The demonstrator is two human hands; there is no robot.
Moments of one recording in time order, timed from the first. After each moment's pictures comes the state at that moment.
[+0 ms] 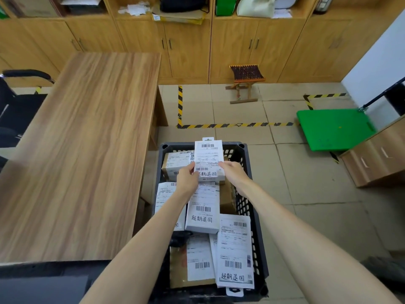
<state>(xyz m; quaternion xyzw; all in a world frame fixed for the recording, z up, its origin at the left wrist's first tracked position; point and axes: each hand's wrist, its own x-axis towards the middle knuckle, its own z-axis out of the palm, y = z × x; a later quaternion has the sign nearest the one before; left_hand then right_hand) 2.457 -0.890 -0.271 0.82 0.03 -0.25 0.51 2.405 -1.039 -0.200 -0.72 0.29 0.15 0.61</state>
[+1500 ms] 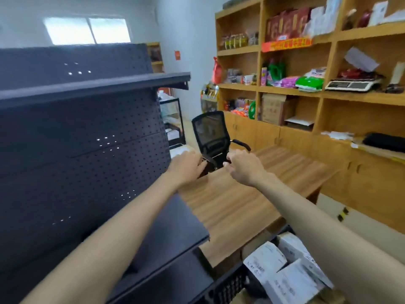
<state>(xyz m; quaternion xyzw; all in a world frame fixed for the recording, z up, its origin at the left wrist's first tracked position) 2.267 -0.663 0.097 0.98 0.17 0.12 -0.03 2.383 -0.821 0.082 -0.87 -0.45 -0.13 0.13</state>
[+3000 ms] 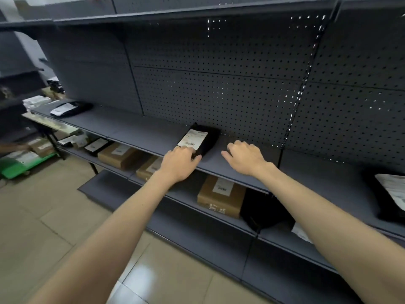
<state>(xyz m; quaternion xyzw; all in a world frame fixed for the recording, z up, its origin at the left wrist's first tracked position) 1.377 -0.602 0.007 0.73 0.68 0.11 0.00 1.588 -0.571 0.020 -0.55 -0.83 -0.01 0.08</state>
